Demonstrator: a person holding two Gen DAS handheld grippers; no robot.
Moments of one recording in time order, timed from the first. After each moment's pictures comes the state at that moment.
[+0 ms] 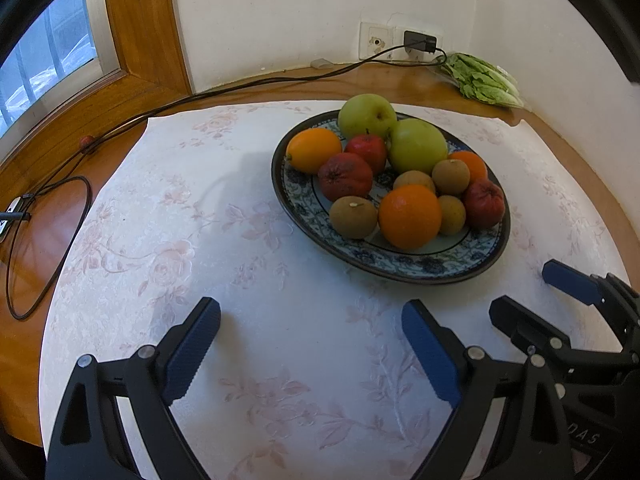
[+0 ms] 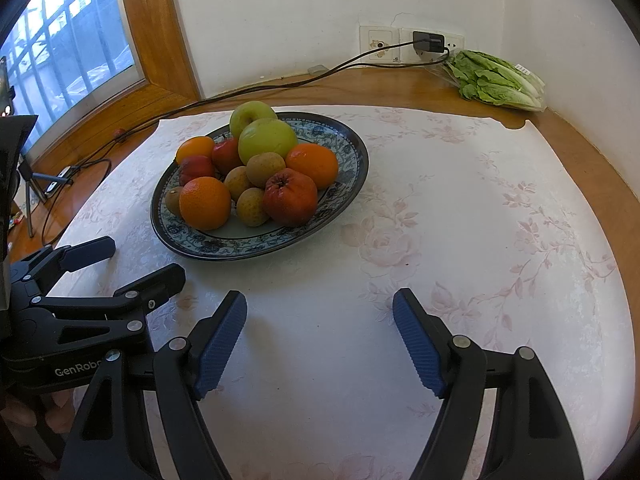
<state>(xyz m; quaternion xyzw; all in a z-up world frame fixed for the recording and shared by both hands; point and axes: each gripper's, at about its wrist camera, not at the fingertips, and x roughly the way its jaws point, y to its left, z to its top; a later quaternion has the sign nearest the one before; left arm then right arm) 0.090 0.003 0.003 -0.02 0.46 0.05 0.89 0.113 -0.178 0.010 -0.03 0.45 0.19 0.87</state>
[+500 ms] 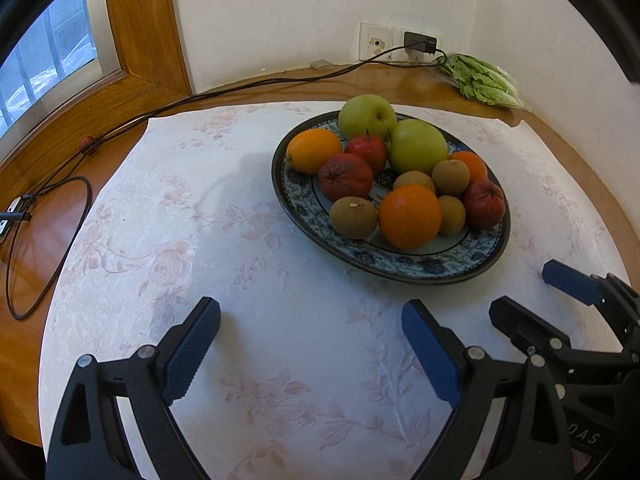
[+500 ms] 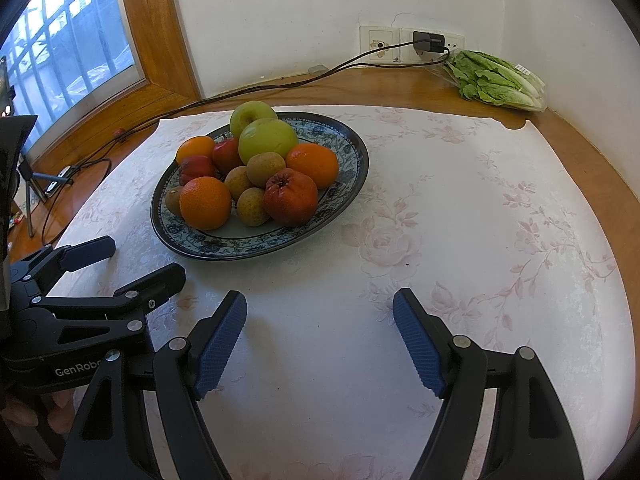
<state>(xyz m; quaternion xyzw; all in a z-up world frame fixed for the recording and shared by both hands) 0.089 0.003 0.003 -0.02 0.46 0.05 0.89 0.113 -0.178 0.010 -0.03 0.45 0.19 0.87</state>
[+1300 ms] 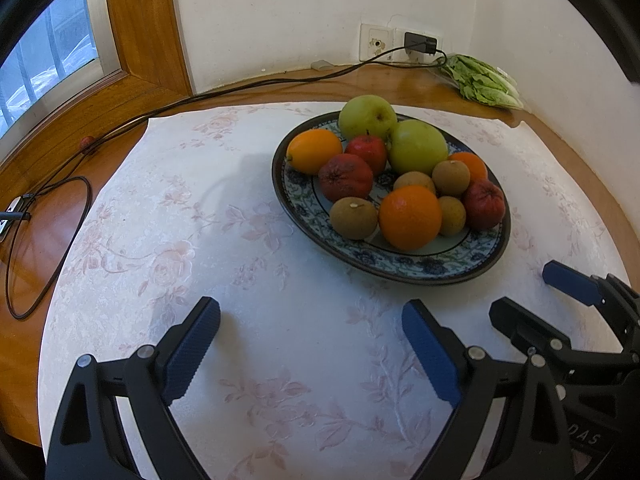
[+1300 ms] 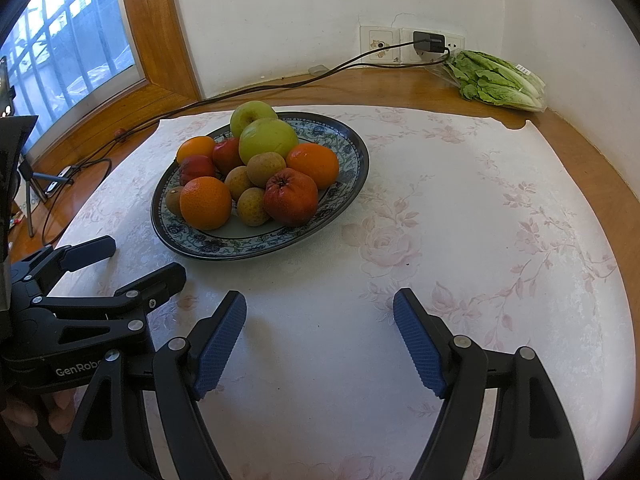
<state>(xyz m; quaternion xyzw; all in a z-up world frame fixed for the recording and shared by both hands) 0.090 0.002 0.004 -0.02 0.46 0.05 0.89 0.112 -0.178 0.010 -0.03 0.45 0.19 0.87</state>
